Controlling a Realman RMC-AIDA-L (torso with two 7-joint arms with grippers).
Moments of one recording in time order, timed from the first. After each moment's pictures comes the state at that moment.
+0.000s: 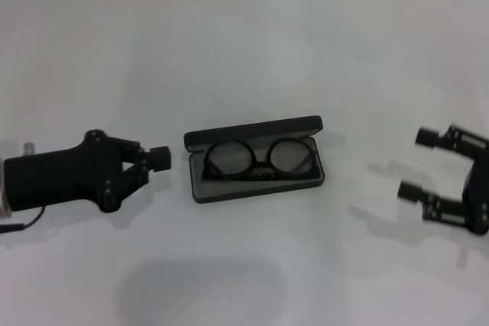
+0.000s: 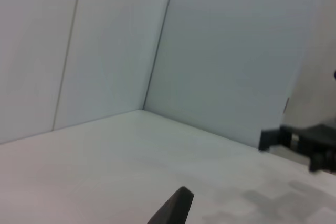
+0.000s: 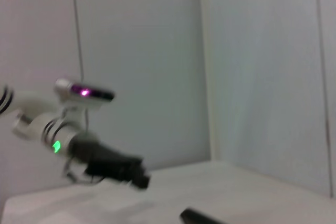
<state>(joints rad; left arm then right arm) -0.31 -1.96 0.90 0.55 1.68 1.69 -1.19 0.26 1.97 -1.22 -0.58 -1.31 -1.59 0.94</state>
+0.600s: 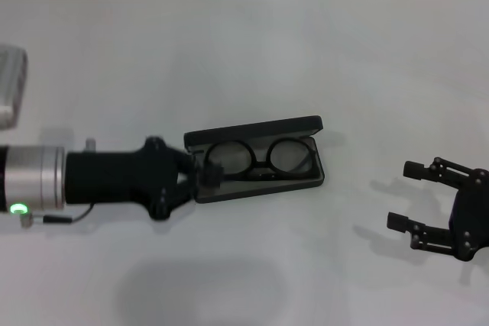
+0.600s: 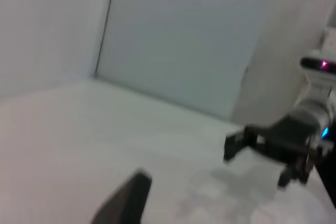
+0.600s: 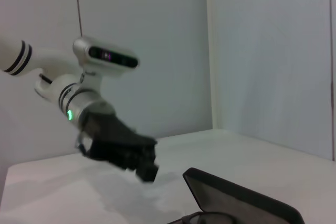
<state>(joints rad) -0.43 -2.01 0.90 0.54 1.85 1.67 -1.24 0.27 1.98 -1.22 -0.52 -1.39 -1.54 0.89</state>
